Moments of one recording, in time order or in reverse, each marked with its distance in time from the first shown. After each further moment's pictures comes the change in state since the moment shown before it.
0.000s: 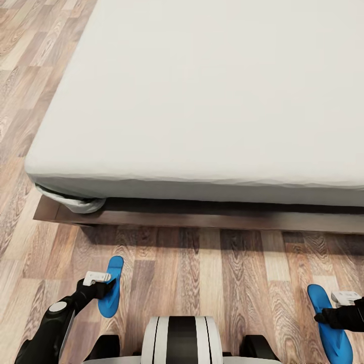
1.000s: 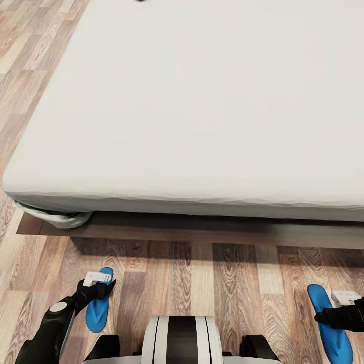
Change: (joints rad) left arm 0.000 0.000 -0.001 0.006 -0.002 0.000 0.000; right arm 0.000 -0.001 0.000 -0.001 0.000 0.000 0.000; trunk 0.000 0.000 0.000
